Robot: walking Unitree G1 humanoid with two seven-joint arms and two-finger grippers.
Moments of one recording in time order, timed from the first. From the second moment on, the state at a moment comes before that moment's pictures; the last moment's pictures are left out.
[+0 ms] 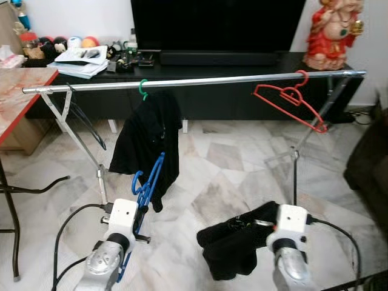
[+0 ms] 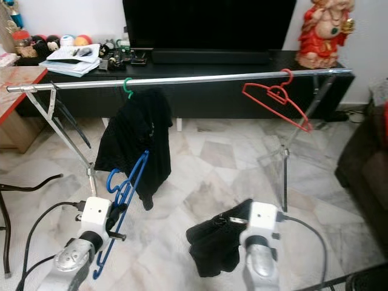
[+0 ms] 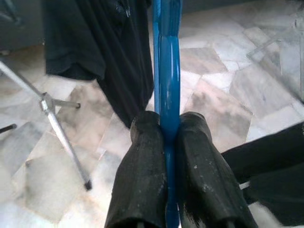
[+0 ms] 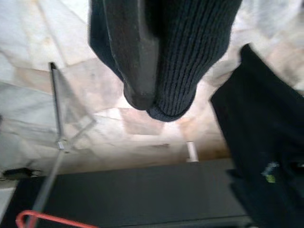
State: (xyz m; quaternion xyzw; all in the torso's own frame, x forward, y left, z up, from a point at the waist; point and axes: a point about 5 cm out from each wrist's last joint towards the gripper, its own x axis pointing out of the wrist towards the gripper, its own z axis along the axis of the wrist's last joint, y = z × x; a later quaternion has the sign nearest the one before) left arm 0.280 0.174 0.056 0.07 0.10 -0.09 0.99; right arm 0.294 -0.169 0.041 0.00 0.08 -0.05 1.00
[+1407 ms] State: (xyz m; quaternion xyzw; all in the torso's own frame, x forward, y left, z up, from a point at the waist) left arm 0.267 0.128 0.095 0.14 0.24 -0.55 0.79; right arm 0.326 -0.171 0.032 -0.19 0.21 0.04 0.96
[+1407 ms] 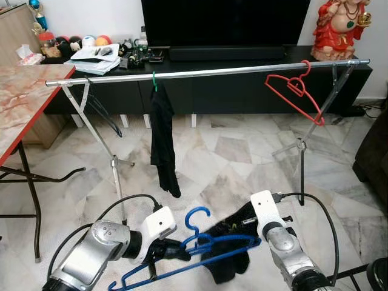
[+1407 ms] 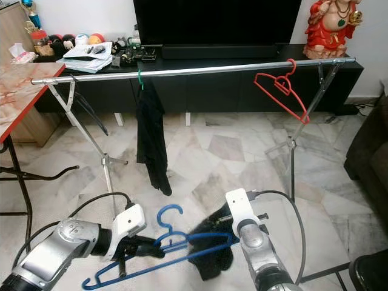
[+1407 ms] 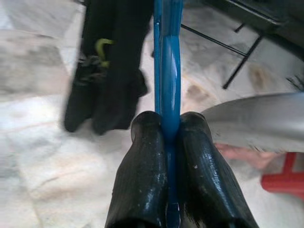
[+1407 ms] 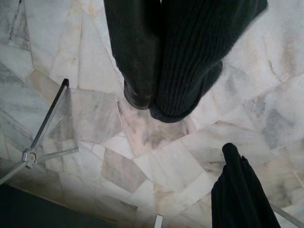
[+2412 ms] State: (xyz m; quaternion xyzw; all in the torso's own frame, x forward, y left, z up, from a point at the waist) left arm 0.278 0.124 0.097 0.13 0.21 -0.51 0.83; right arm 0.331 -0.173 0.038 0.00 0.23 0.00 0.97
